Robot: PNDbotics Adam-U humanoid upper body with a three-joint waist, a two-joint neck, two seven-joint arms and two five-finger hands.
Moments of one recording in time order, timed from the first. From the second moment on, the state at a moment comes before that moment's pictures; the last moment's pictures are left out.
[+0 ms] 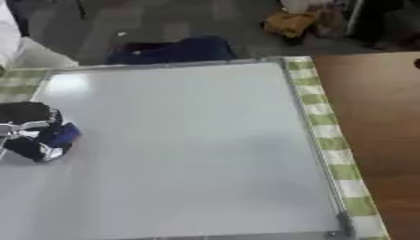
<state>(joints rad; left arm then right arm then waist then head) -1.17 0.41 -0.08 -0.60 -1.24 -0.73 -0.37 -0.20 -0.48 -0.34 -1.99 -0.36 -0.34 -0.17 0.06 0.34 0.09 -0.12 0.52</state>
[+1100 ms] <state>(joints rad) -1.16 0.41 -0.07 -0.61 -1.39 -0.72 -0.35 -0.20 -0.48 -0.34 -1.99 -0.36 -0.34 -0.16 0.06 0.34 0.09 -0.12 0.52</state>
